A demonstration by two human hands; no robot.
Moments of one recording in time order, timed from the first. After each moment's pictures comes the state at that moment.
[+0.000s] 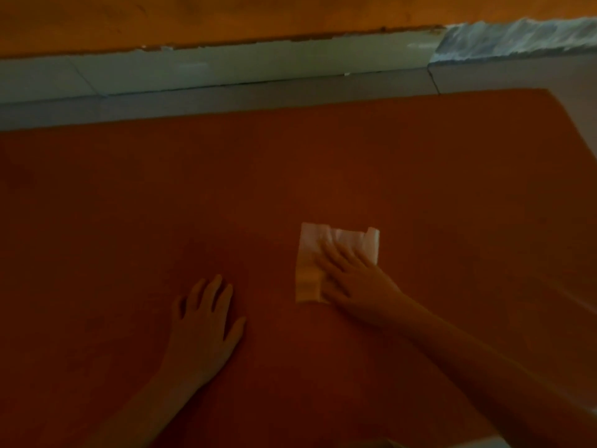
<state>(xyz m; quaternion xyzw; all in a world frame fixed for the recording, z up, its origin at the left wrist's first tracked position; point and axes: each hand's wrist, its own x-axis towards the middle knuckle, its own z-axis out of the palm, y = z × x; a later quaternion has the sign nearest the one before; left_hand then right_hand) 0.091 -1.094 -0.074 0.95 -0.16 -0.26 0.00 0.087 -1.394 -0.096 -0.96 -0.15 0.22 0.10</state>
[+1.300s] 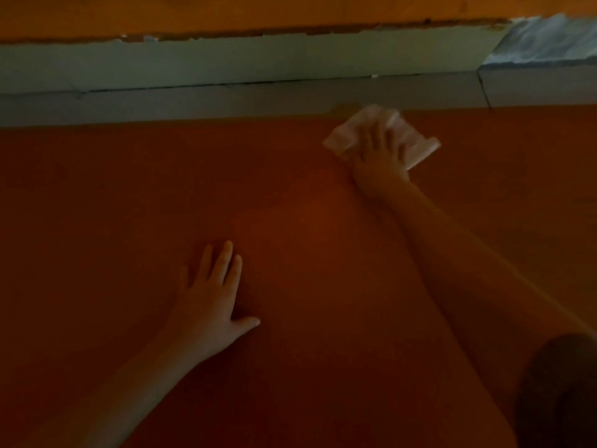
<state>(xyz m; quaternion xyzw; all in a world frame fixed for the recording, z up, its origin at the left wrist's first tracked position) 0.206 -1.160 -0.071 0.94 -0.17 -0.30 -0.06 0.355 -1.465 -0.115 -0.99 0.05 0.15 0.06</state>
